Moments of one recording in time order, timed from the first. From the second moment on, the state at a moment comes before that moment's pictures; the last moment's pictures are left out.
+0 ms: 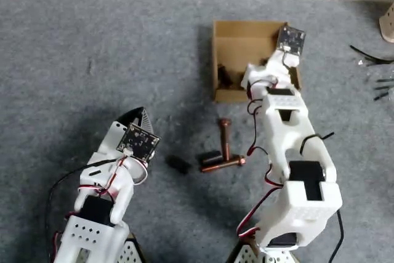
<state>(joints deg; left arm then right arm) 8.5 -89.1 96.2 20.7 -16.4 -4.7 8.4 24.0 15.5 -13.0</state>
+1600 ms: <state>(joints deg) 3.0 -89.1 96.2 20.7 -9.8 -32.7 -56.3 77.3 39.0 30.8</state>
